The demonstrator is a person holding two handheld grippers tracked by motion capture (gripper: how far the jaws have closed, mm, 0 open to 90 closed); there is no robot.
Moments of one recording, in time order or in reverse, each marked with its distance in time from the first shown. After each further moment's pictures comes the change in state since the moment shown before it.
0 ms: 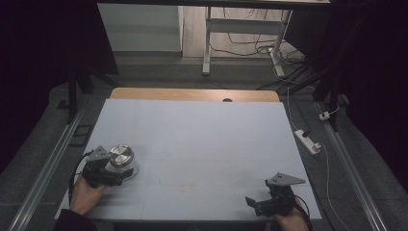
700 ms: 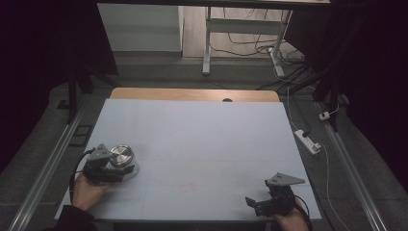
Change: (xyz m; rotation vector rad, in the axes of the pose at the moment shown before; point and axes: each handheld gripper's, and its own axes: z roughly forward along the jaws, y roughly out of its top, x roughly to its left) left arm -0.001 0.006 -0.001 -0.005 0.009 0.055; right arm 0.000 0.000 0.000 0.003 -0.001 -0.004
